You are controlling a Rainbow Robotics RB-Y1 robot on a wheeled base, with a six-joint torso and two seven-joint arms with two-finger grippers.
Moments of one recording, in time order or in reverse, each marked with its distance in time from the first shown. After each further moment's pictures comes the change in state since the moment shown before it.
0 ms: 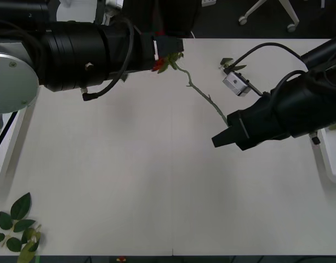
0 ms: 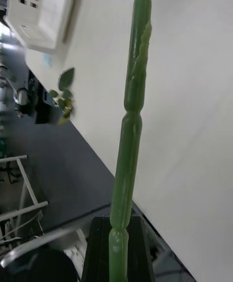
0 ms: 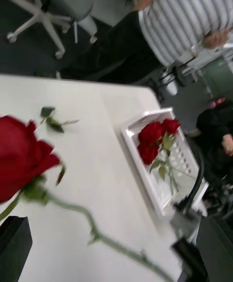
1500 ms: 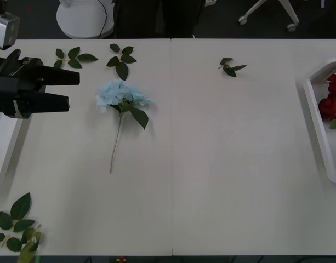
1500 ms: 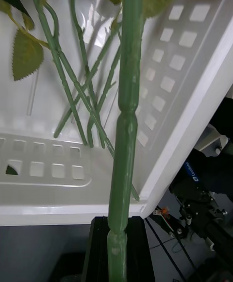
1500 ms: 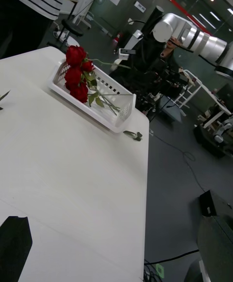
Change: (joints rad) right arm 0.178 -0.354 -0.224 0.762 0.639 0.080 0.653; left arm 0.180 0.711 -0.129 0.409 1.575 -0.007 -1.605
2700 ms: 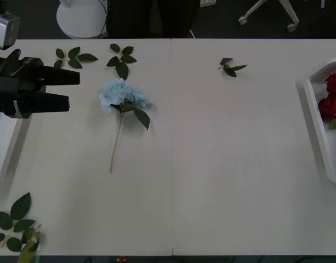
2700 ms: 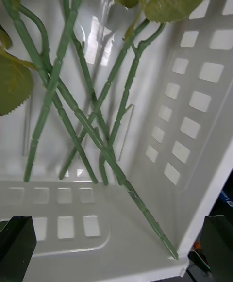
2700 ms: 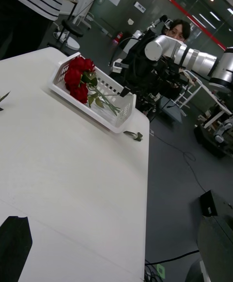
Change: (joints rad) right arm 0.003 0.146 -0.023 0.143 0.016 -0.171 0.001; left arm 0.000 0.000 0.000 -0.001 0.000 -0.001 0.000
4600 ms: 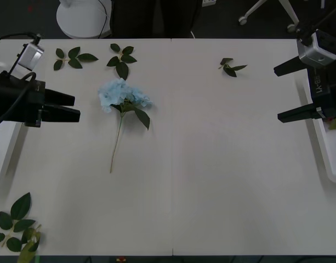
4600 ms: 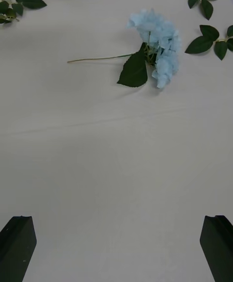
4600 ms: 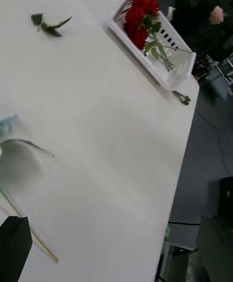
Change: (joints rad) right arm -0.103 0.045 -0.098 -0.840 -0.754 0.176 0.509; left arm 0.003 -0.041 -0.001 0.025 -0.412 -0.050 0.431
